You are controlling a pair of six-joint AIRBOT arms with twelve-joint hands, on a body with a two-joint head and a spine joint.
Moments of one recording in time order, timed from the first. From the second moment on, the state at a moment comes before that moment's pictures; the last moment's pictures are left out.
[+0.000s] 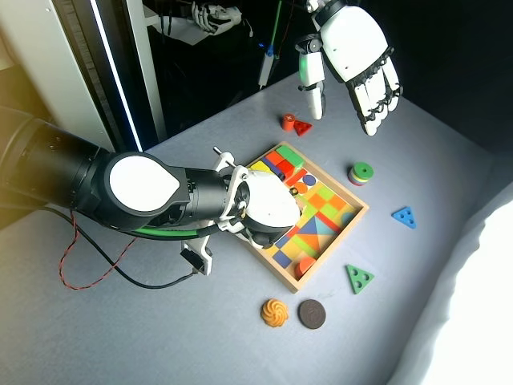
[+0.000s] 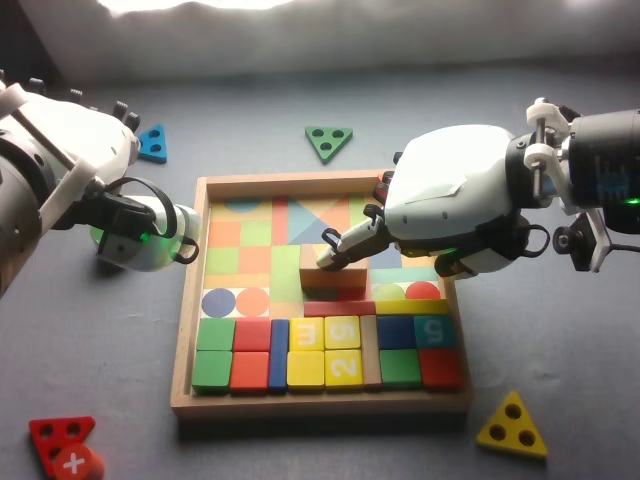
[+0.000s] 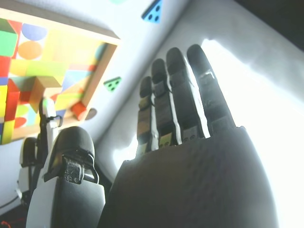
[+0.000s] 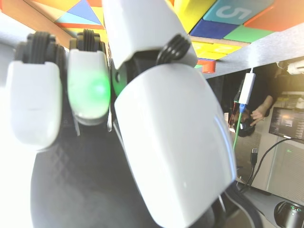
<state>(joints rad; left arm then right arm) -0.10 -0.86 0.51 -1.86 -1.20 2.91 -0.17 -1.27 1.35 -1.40 0.43 0.10</state>
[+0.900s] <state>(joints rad) -0.10 -0.86 0.51 -1.86 -1.20 2.91 -0.17 -1.24 1.35 -1.41 0.45 0.11</state>
